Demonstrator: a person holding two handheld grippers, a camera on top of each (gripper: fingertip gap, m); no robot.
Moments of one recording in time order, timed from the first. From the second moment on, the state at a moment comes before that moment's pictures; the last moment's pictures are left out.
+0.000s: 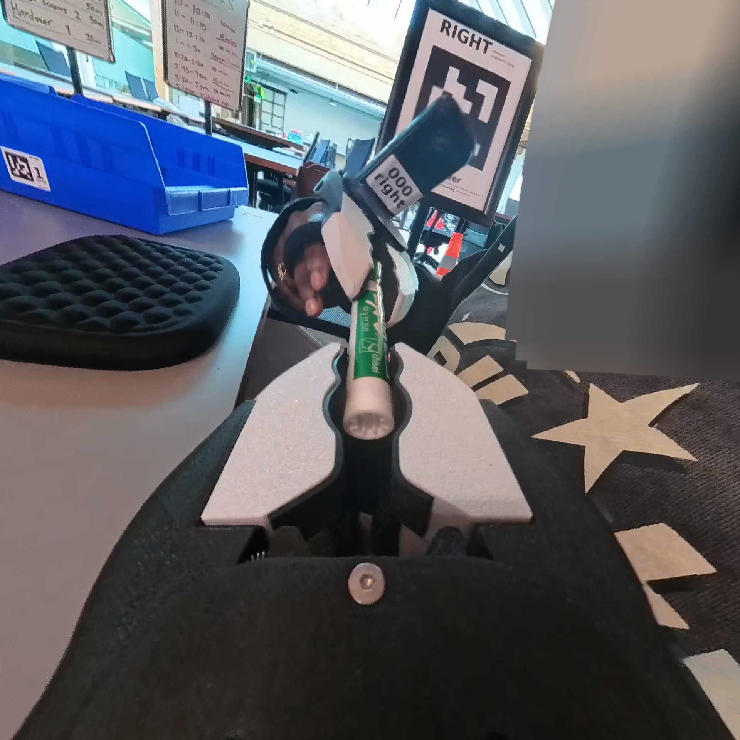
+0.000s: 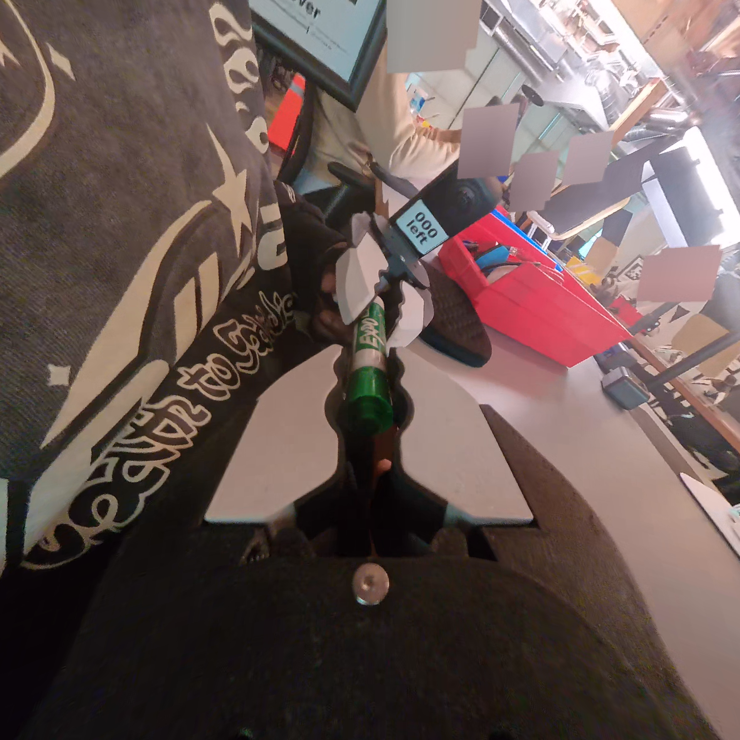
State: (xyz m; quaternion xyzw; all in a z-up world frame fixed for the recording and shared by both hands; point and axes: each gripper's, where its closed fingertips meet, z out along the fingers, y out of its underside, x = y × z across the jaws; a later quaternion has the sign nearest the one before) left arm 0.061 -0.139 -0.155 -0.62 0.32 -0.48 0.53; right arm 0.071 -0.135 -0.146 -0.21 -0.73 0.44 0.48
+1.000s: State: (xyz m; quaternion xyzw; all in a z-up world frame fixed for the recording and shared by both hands) left arm 0.056 -0.131 -0.151 -0.58 0.41 -0.26 0.66; right arm 0.068 -0.126 -0.127 -0.29 -0.63 0.60 0.39
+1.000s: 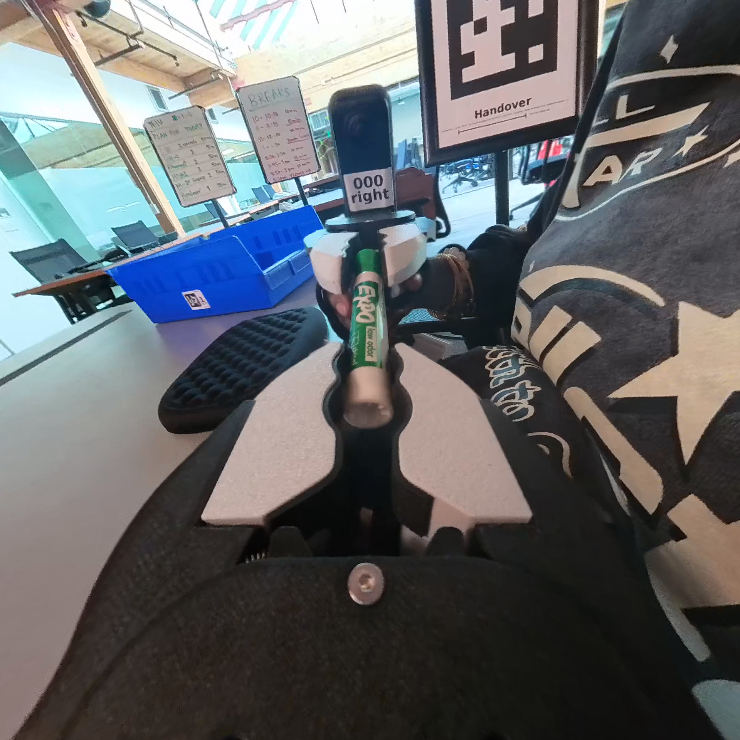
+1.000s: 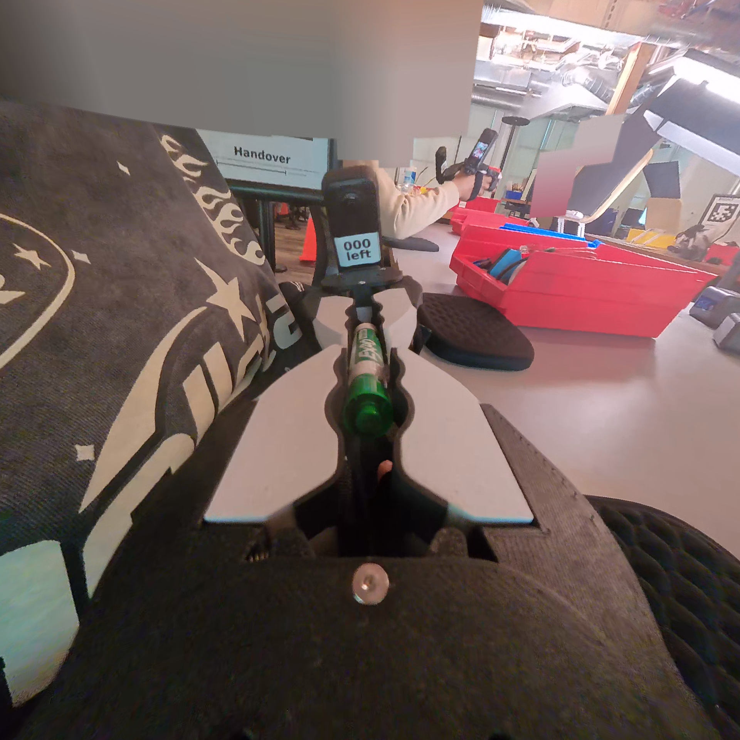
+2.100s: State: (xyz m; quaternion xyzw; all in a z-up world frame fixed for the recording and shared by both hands) left arm 0.056 -0.131 -0.157 -0.57 0.44 -0.20 0.67; right arm 0.071 -0.125 -0.158 -0.35 -0.71 0.53 0.32
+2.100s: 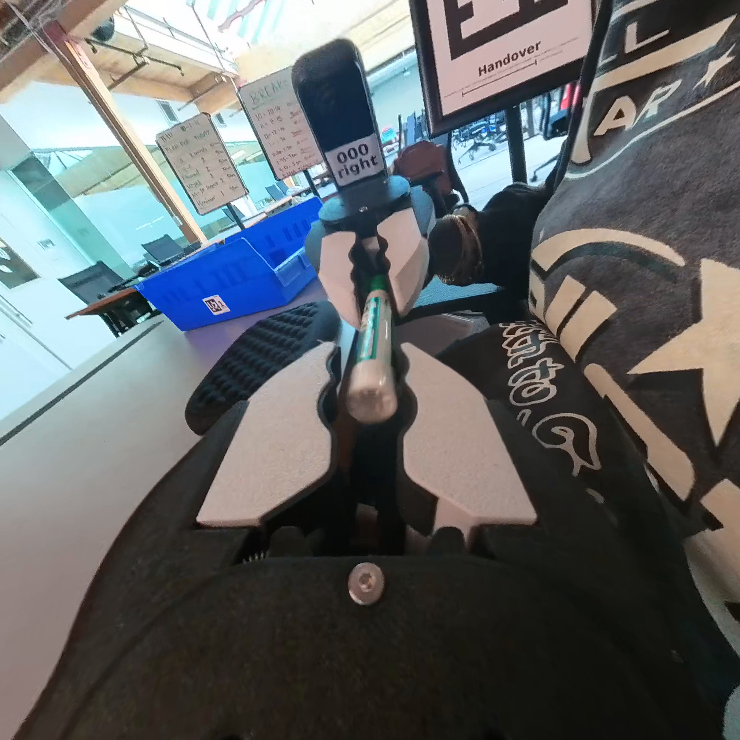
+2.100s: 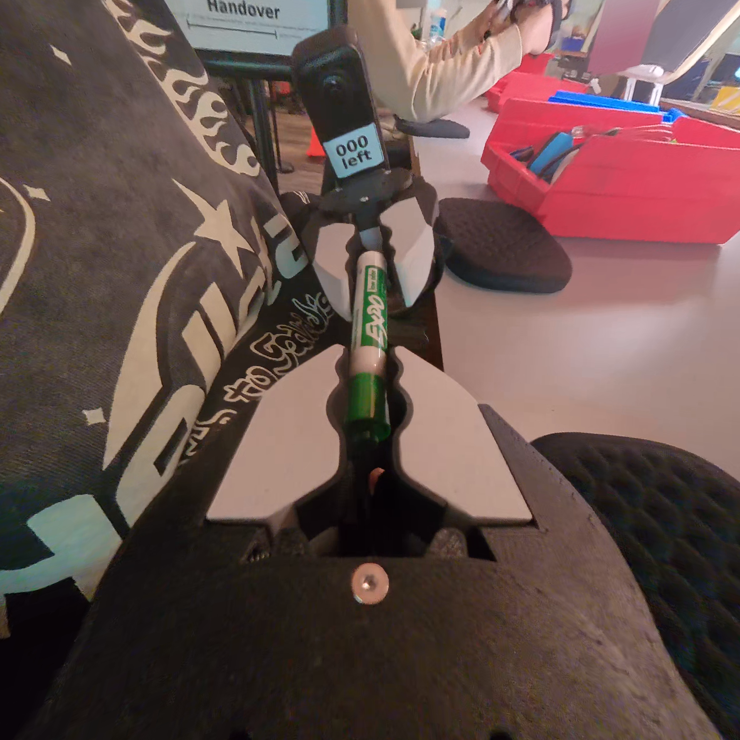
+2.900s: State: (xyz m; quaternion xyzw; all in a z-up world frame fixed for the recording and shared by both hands) left arm 0.057 -0.133 -0.154 -0.61 0.36 -0.38 0.60; right arm 0.065 -0.120 -0.159 -0.25 -0.76 0.35 0.49
